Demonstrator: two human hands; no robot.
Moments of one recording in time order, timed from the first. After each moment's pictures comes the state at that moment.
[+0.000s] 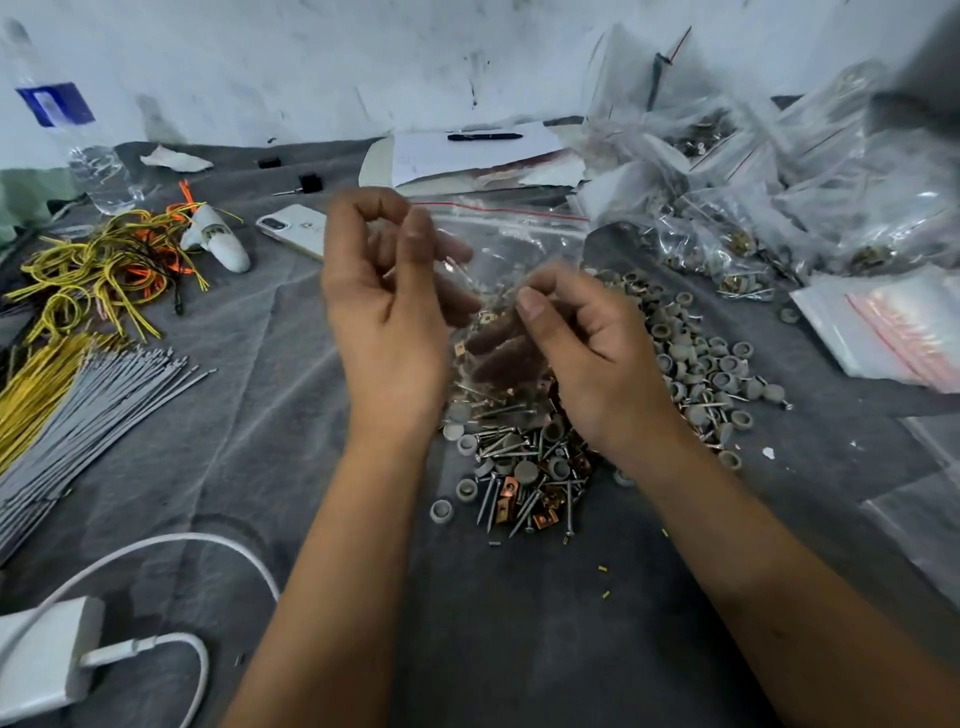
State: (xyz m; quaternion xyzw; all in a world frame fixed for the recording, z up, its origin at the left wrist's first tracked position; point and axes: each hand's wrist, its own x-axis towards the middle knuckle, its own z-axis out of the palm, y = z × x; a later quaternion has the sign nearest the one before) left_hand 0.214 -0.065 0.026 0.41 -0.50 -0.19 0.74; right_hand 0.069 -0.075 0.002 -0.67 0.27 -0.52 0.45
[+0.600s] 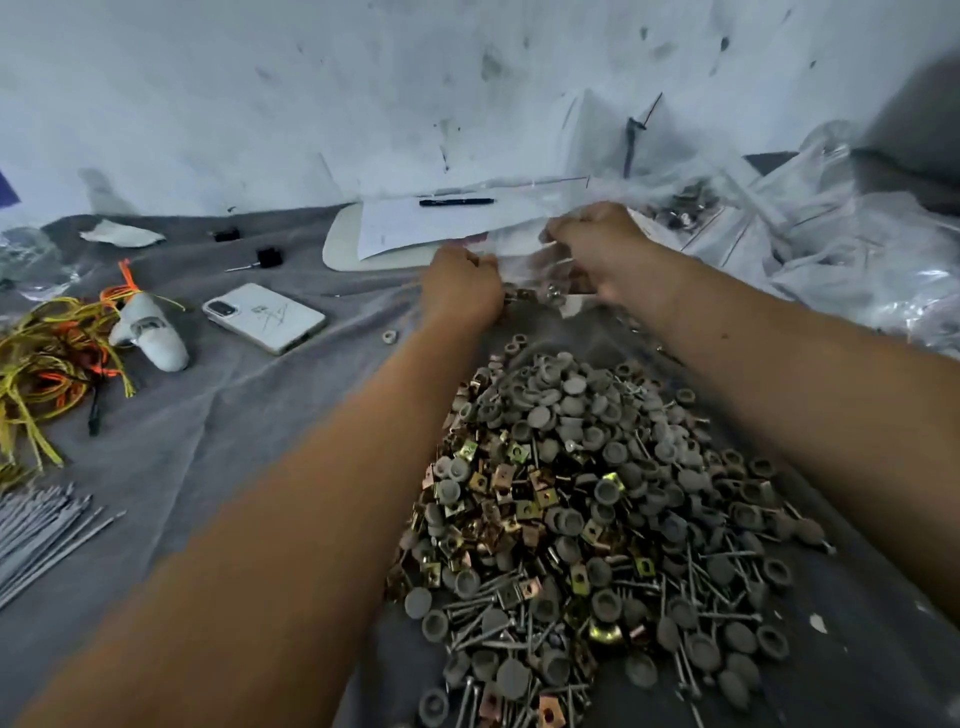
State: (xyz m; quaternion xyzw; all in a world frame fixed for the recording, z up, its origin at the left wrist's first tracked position) left_hand 0.199 -0.307 0.013 0.69 -0.48 -0.27 0.47; right_hand 0.058 -0.335 0.049 -0.50 0.56 -0.44 0.49
